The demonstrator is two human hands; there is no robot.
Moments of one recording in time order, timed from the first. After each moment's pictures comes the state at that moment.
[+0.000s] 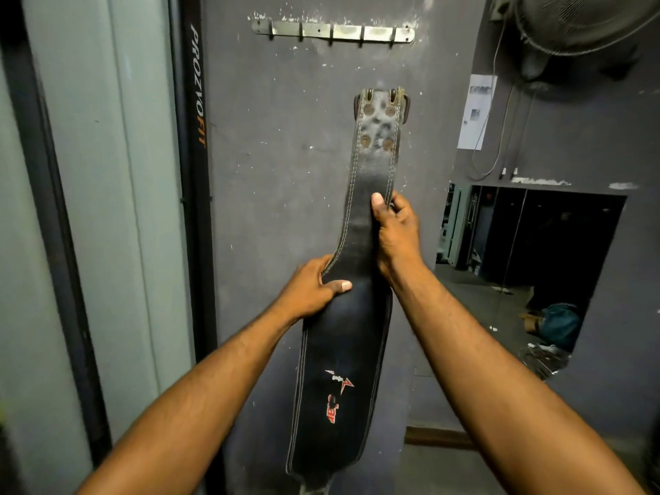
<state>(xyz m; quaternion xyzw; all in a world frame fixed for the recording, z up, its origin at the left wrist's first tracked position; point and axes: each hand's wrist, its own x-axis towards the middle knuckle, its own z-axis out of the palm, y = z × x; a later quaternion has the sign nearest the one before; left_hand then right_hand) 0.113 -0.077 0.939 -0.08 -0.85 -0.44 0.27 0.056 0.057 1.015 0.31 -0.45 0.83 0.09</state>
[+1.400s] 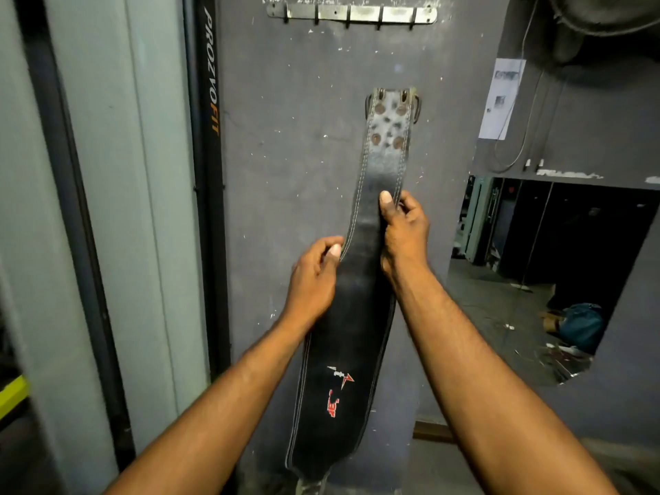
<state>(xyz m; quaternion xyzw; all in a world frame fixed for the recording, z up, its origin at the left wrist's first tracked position) 0.132 -0.054 0.931 -0.02 -0.75 -0.49 0.44 0.048 0.048 1.003 0.28 -0.44 0.85 0.09</state>
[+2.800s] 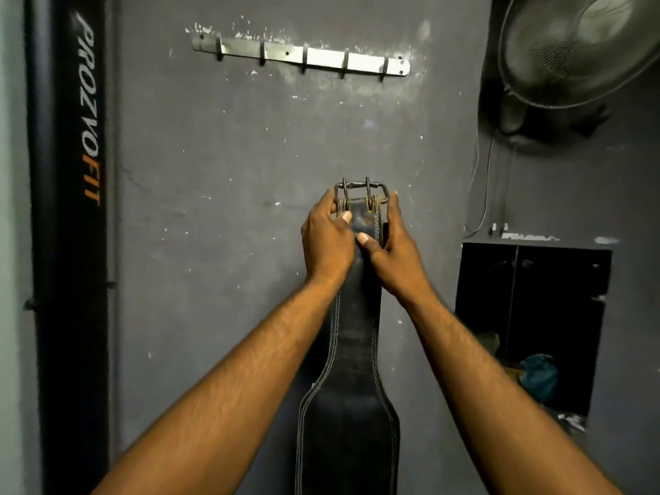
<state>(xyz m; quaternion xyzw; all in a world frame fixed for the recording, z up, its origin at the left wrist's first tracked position) -0.148 -0.113 1.110 -0.07 -0.66 -0.51 0.55 -0.174 -0.012 1.095 0.34 -0.72 0.52 0.31</state>
